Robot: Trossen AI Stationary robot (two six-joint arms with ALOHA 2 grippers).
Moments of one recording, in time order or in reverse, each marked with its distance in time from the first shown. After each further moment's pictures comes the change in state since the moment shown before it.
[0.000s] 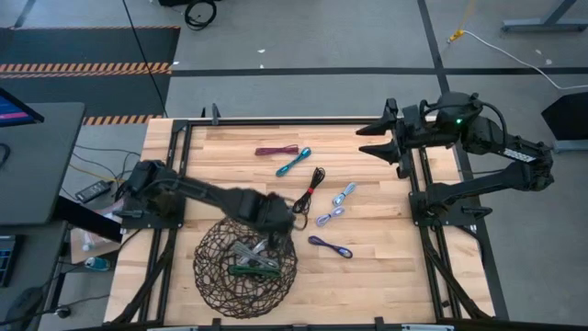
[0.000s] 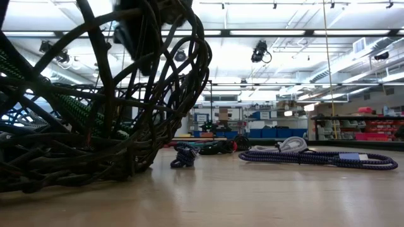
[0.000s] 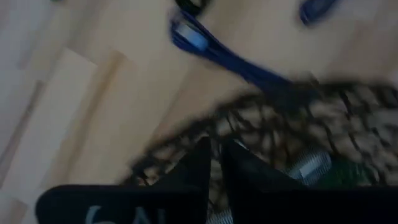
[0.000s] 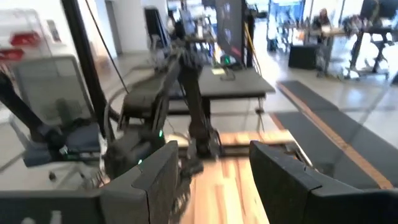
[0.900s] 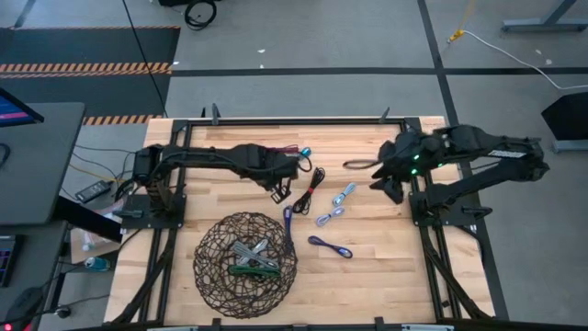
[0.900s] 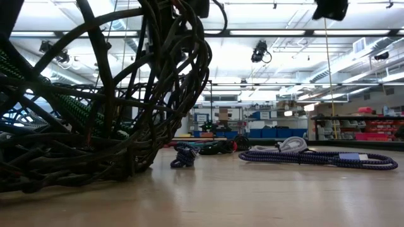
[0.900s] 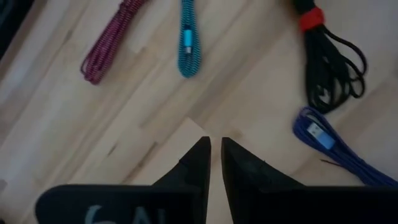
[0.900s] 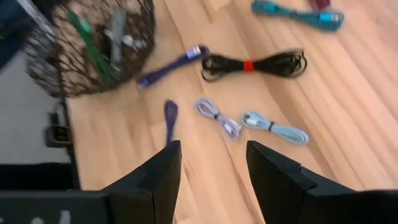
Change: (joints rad) left arm 0.330 -0.002 0.000 0.019 -0.108 0.218; right arm 0.183 0.076 -0.038 -0.708 0.191 0.478
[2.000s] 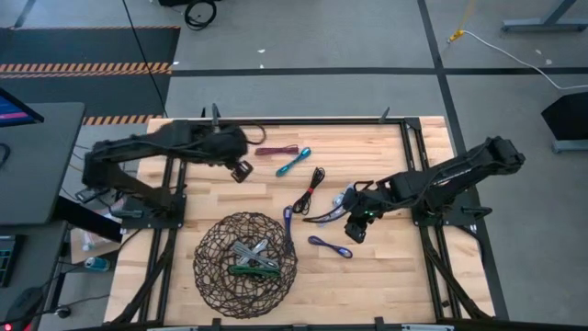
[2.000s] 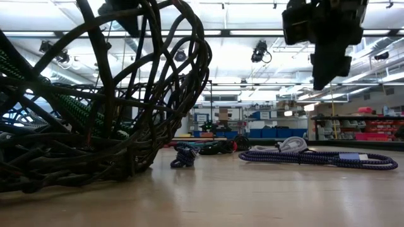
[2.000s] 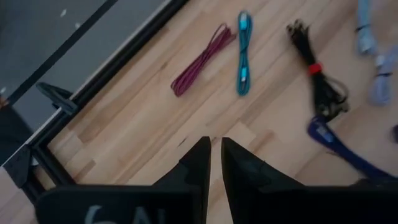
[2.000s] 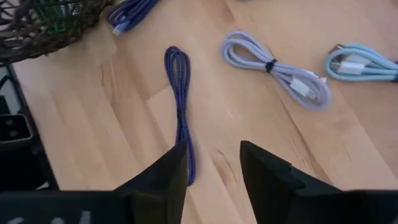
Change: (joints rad) left arm 0.025 -0.445 0.003 -0.205 -0.128 0.017; right arm 0.206 0.308 -0.368 0.501 -0.011 0.310
